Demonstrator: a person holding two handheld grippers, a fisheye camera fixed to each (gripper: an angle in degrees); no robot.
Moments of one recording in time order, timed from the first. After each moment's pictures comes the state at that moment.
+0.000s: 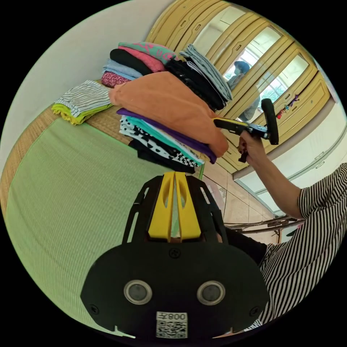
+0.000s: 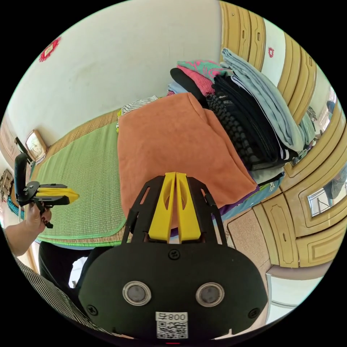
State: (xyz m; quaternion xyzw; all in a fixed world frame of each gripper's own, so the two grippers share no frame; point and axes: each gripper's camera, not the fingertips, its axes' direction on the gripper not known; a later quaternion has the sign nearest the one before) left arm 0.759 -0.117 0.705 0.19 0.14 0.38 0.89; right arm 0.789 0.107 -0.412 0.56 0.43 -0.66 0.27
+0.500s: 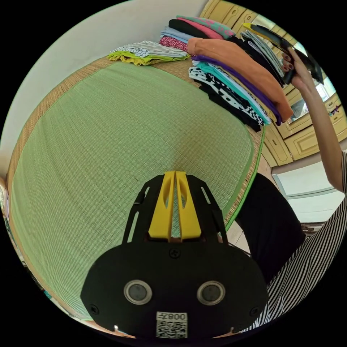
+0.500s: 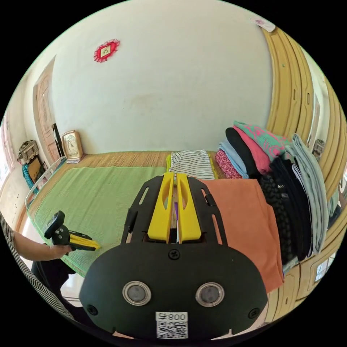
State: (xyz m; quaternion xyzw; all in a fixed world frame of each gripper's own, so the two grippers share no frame) left arm 0.592 -0.091 0.755 0.15 0.00 0.26 0.95; right arm 0.713 0.134 -0.220 0.46 0.34 -0.81 0.13
